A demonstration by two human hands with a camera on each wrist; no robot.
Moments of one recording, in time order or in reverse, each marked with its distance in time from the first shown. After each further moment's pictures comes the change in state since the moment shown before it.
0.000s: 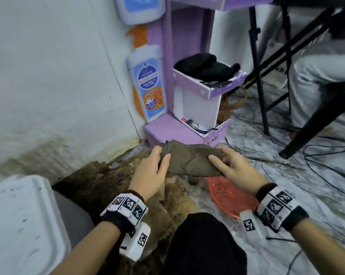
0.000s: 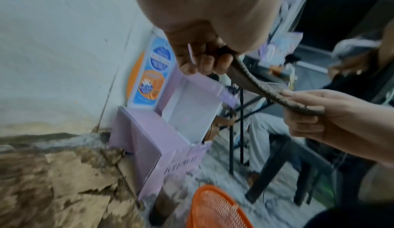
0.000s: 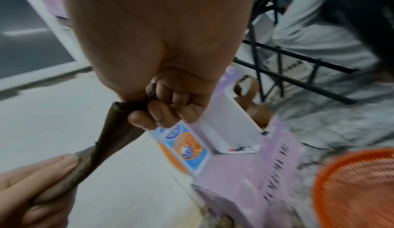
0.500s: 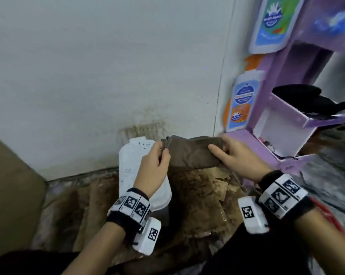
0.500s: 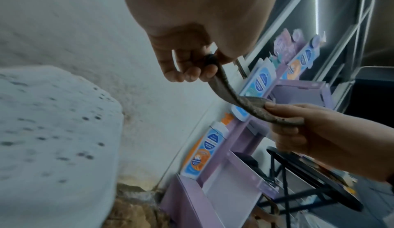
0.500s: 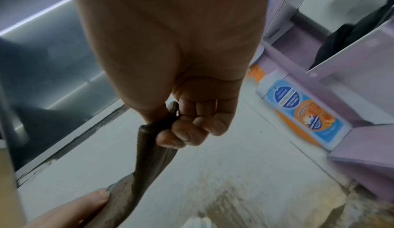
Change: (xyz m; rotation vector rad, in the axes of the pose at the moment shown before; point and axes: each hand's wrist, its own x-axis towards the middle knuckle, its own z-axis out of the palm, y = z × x) left_hand -0.192 -0.002 -0.203 -0.090 0.485 -0.291; right_hand -0.005 -0.243 0.129 -0.135 -0.254 -0.377
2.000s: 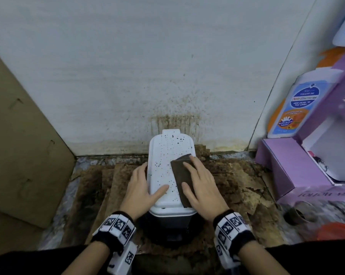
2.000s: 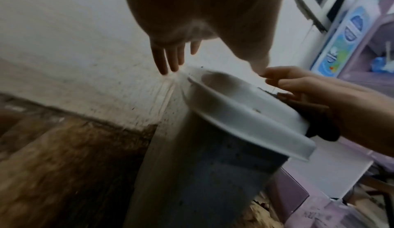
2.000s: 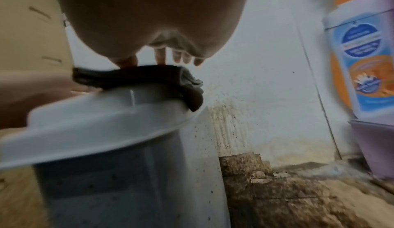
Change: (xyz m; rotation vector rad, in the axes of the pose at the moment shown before) left_hand -0.054 -0.162 -0.062 0.308 0.003 -0.366; right_hand 0.018 -0.004 0.217 -0.201 -0.184 -0.266
